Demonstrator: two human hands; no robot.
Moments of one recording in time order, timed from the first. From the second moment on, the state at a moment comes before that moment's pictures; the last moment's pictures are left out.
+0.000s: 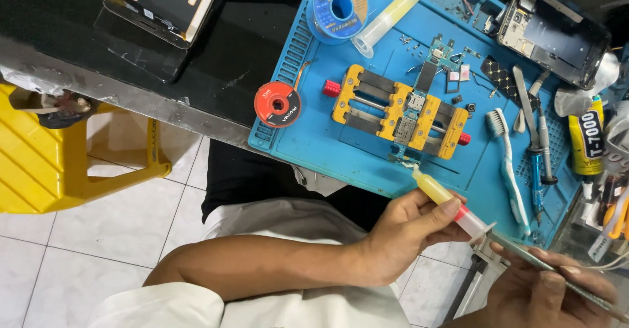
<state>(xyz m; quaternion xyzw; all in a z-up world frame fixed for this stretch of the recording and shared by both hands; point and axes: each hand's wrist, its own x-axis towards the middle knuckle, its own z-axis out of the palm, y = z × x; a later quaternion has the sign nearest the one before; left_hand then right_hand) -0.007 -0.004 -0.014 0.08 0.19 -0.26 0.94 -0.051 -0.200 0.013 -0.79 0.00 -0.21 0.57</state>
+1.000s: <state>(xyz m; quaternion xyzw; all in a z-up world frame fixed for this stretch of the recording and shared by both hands) 0.042 0.128 0.072 0.81 -0.23 0.10 0.53 0.040 -0.231 0.077 -0.99 0.14 0.00 0.07</state>
